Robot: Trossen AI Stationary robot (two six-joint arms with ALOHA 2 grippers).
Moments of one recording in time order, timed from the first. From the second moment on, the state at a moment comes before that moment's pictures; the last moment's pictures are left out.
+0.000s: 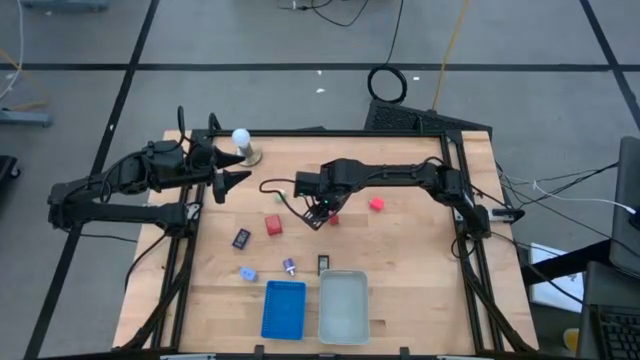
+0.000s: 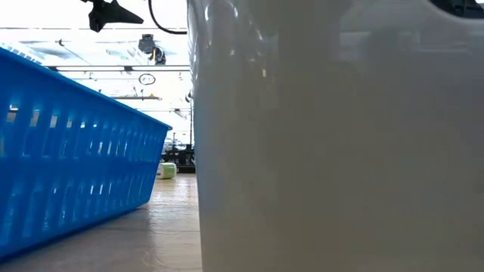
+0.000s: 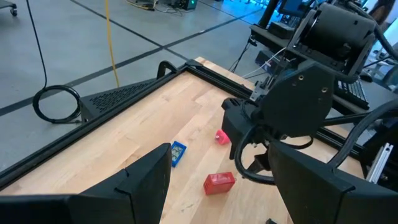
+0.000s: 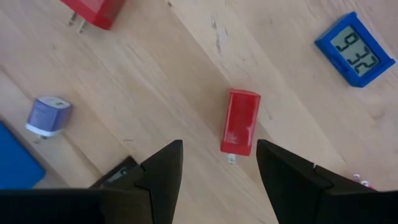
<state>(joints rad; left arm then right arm) 0.18 0.67 0.90 -0.53 -0.13 -0.36 -0.06 2.16 2.11 -1.23 0.00 0.62</state>
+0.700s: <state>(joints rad) 0.18 0.67 0.90 -0.53 -0.13 -0.35 -0.07 2.16 1.91 -1.03 0.00 0.62</state>
